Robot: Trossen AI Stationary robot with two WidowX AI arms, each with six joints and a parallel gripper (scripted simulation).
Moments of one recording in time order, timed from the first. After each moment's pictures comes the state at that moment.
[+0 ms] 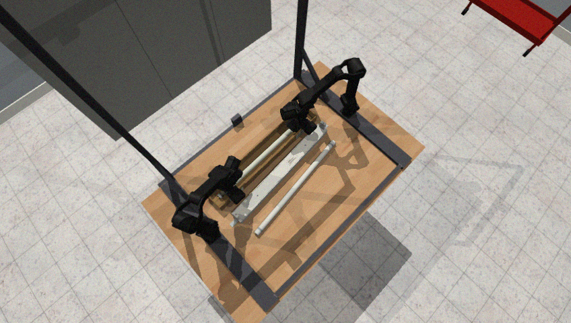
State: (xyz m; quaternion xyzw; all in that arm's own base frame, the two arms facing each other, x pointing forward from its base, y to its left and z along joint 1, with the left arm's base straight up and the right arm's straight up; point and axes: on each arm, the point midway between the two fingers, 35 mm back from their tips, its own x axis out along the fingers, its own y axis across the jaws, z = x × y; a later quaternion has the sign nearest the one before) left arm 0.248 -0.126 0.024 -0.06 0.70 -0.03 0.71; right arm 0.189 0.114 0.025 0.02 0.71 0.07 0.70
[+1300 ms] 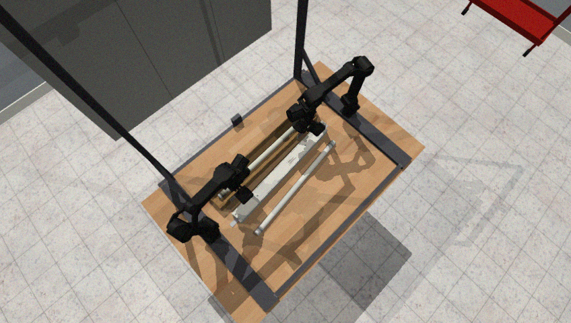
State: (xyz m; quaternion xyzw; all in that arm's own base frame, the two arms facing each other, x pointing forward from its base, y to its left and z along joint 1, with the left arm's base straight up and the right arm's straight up) left arm 0.264 -0.067 0.094 -0.04 0.68 0.01 0.73; right arm 0.214 0.071 0.093 0.01 0.68 0.04 0.73
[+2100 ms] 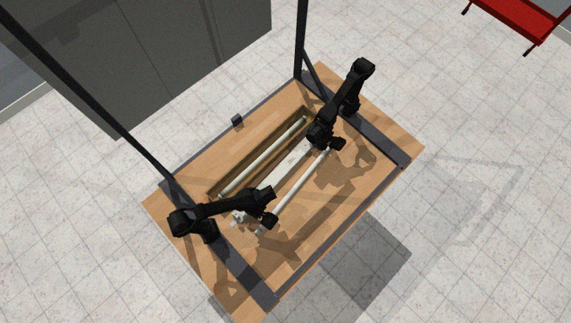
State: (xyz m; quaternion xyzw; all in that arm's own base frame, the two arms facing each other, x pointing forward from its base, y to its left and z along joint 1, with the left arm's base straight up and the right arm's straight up) left arm 0.238 0.060 0.054 0.04 0.71 0.13 0.69; right arm 0.213 -0.094 0.060 -0.15 0.69 -0.02 0.71
